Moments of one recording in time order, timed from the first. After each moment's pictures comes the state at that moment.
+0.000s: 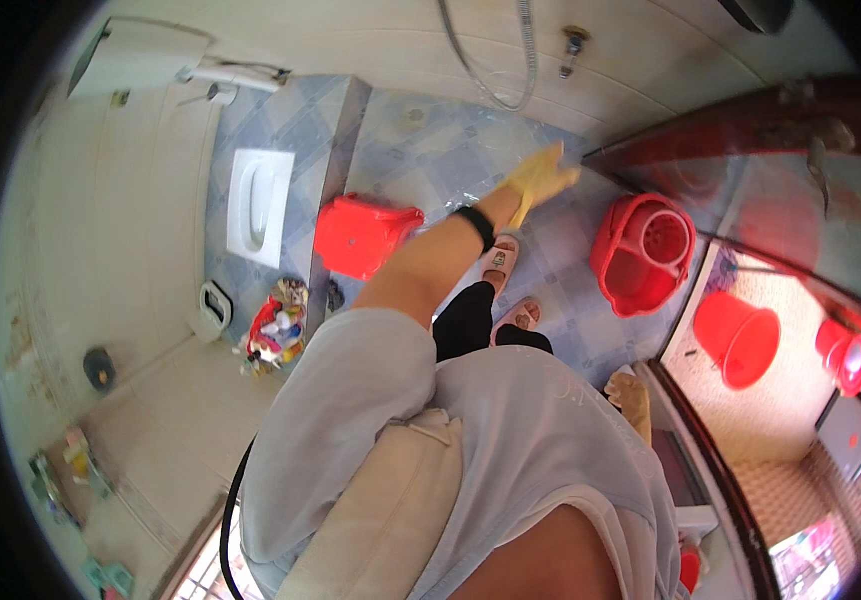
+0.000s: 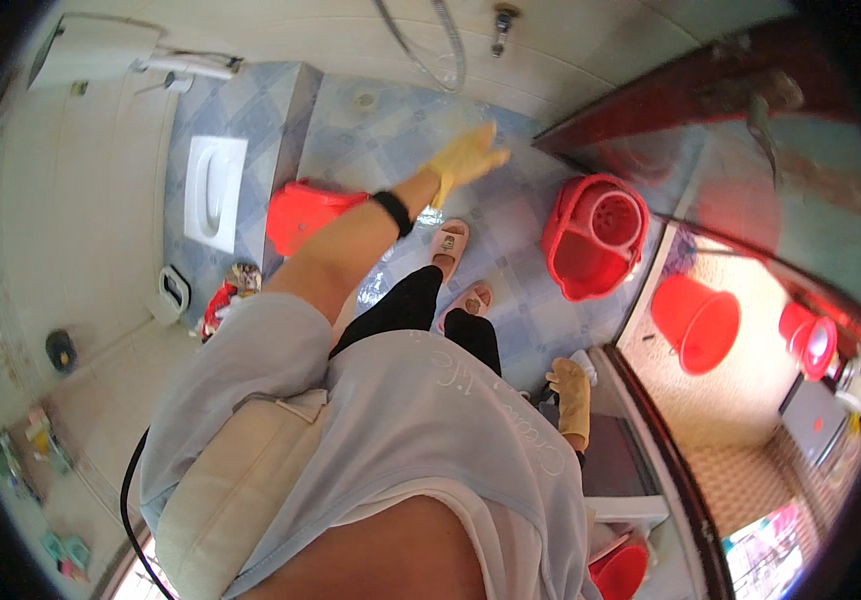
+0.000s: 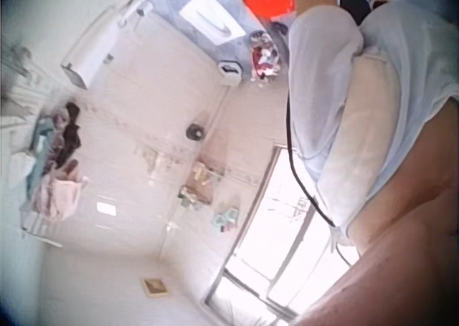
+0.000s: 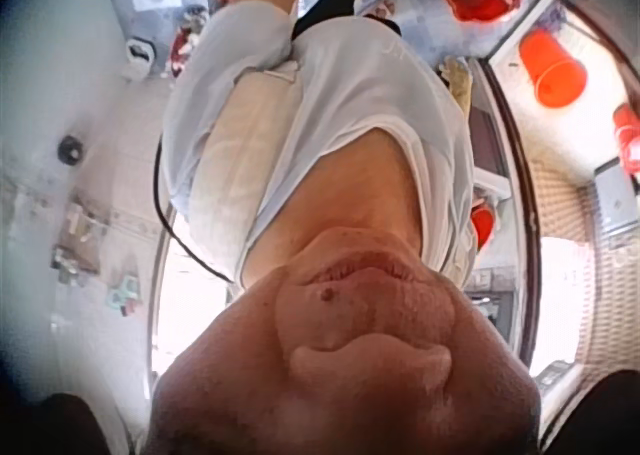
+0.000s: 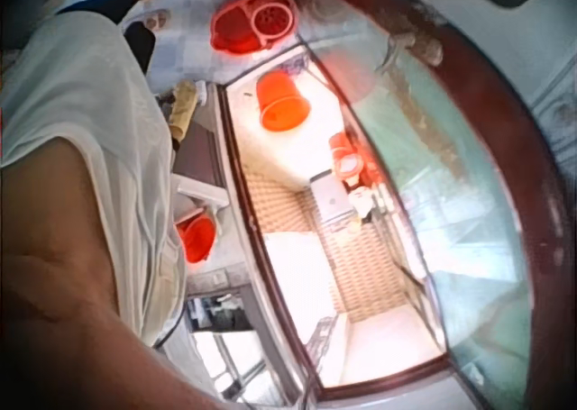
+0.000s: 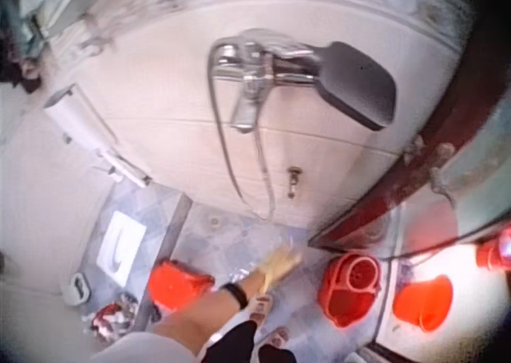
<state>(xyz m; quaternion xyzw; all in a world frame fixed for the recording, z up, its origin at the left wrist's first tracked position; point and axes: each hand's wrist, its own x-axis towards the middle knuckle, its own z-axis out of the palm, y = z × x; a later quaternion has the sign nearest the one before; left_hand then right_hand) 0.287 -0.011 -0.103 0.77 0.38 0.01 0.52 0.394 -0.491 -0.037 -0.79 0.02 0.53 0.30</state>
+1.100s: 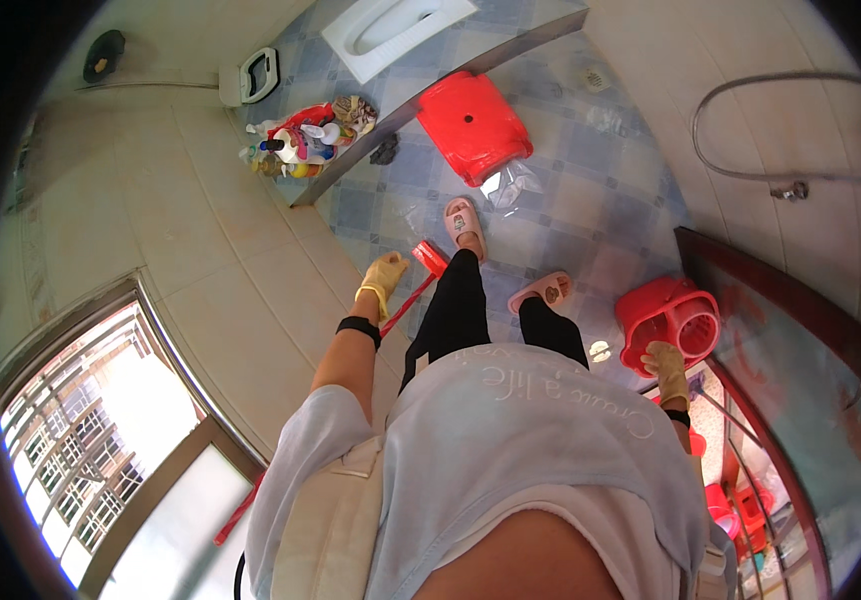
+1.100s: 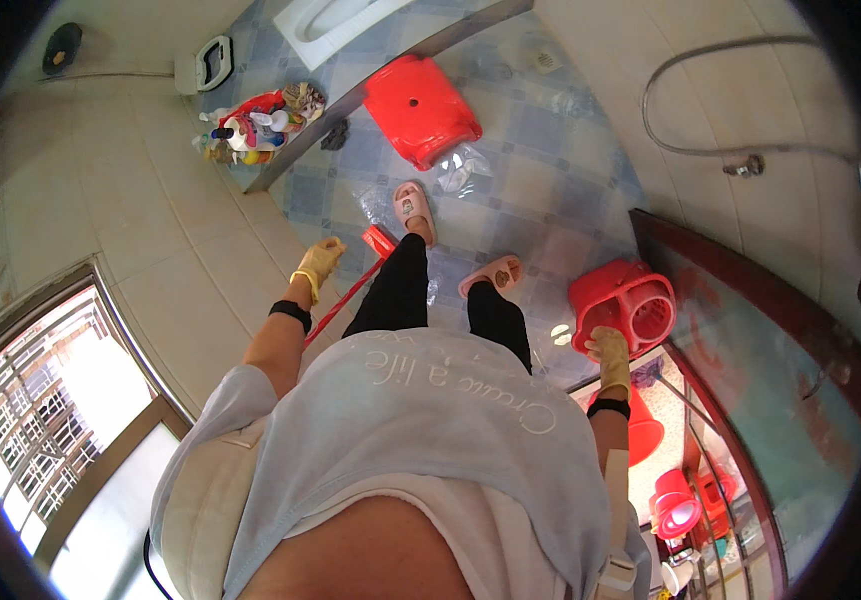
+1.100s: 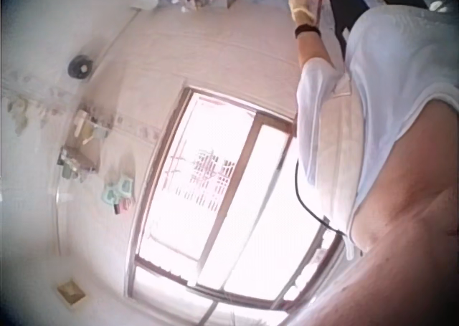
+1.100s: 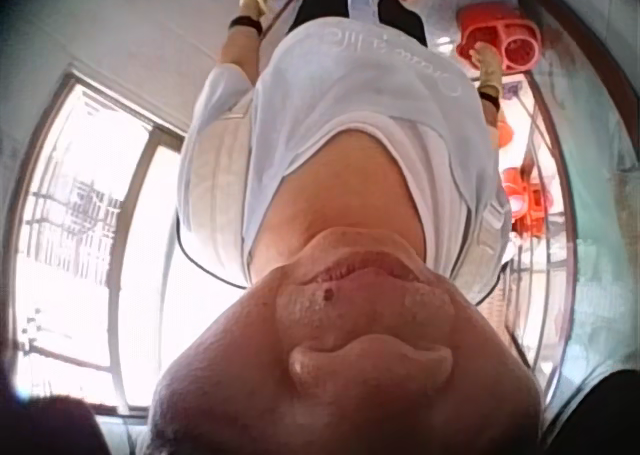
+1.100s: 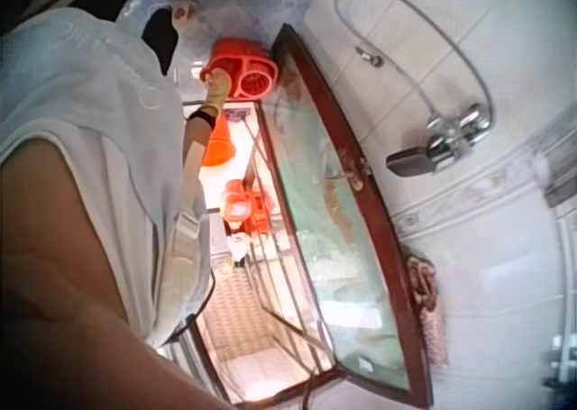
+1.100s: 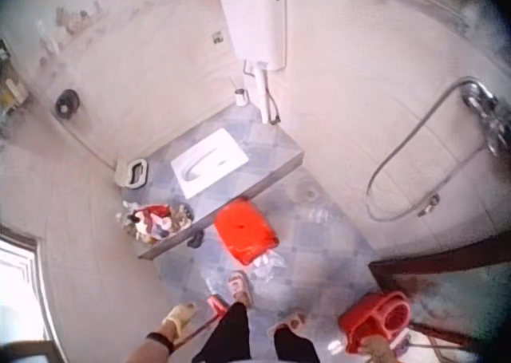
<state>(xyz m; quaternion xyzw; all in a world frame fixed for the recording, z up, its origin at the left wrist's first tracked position) -0.261 -0.403 -0.170 0.23 0.84 0.06 0.49 0.407 -0.325 -0.112 -0.79 -0.17 0.59 0.05</state>
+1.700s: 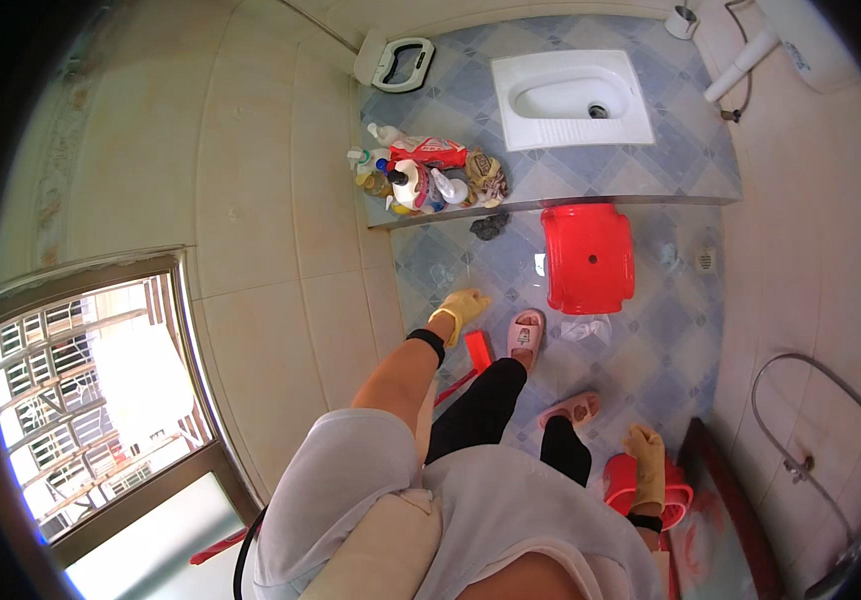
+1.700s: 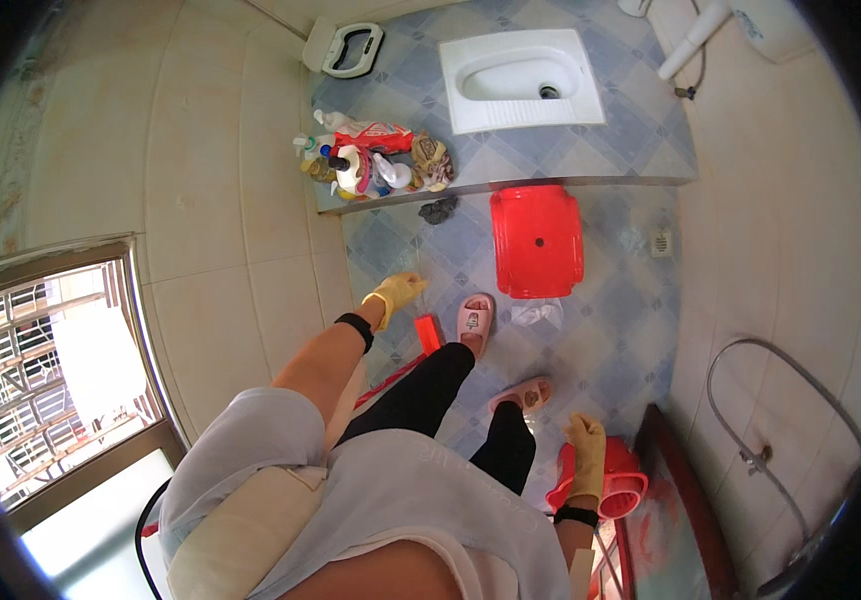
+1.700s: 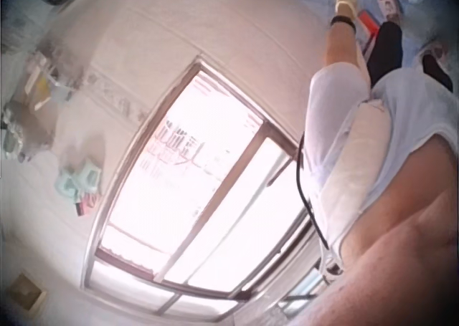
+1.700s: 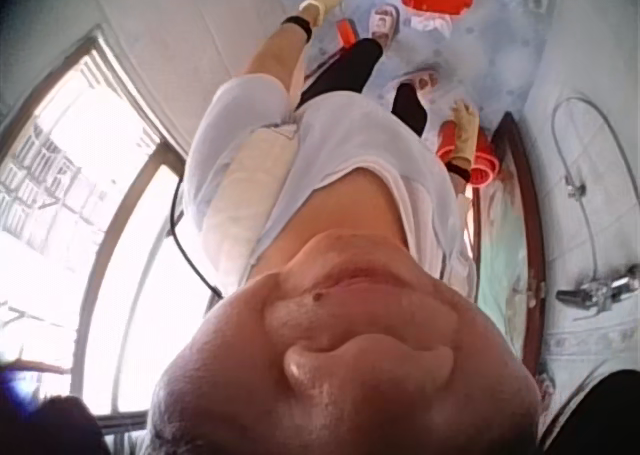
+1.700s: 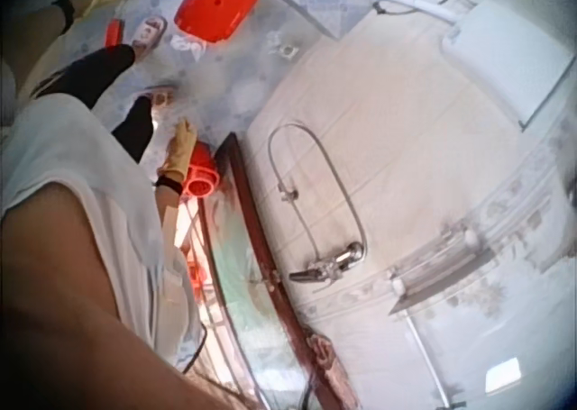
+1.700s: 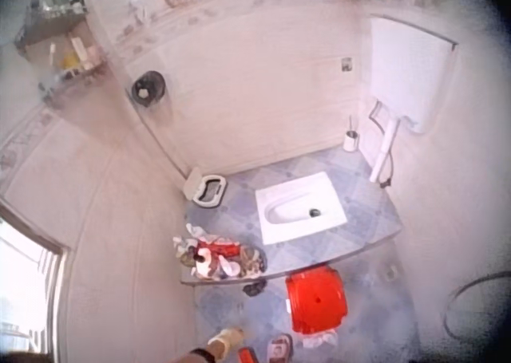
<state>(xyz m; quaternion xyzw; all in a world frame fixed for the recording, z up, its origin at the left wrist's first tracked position) -0.410 -0.270 -0.224 0.26 0.82 0.00 0.51 0.102 -0.147 -0.142 -0.69 -0.36 0.63 -0.04</state>
